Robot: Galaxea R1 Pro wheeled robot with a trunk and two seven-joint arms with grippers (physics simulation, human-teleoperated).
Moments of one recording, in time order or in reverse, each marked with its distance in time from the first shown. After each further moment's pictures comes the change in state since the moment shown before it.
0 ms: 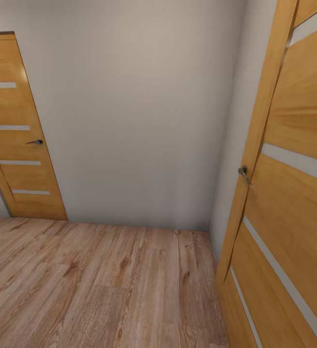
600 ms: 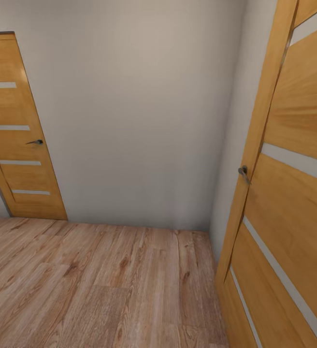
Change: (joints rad) left arm 0.000 0.001 0.000 0.000 0.000 -0.001 0.000; right arm 0.000 0.002 0.001 0.000 -0.002 0.001 0.007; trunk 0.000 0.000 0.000
